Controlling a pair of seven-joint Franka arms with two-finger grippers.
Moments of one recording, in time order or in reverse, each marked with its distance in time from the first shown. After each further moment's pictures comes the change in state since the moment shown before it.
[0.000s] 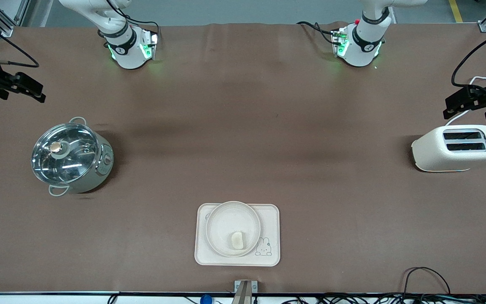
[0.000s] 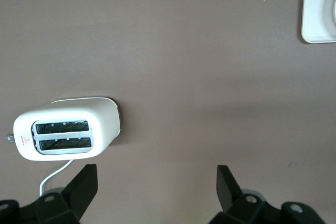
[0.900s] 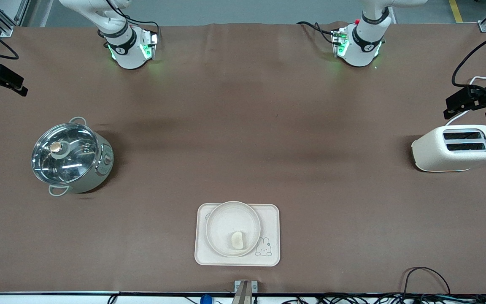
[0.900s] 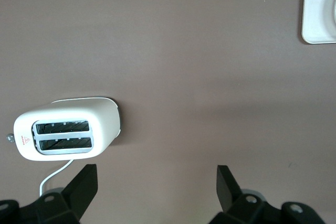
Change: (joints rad) left arm 0.001 0.000 0.000 0.000 0.000 0.001 -0.001; right arm -0.003 -0.023 -0.051 -0.004 -0.001 -0.010 -0.044
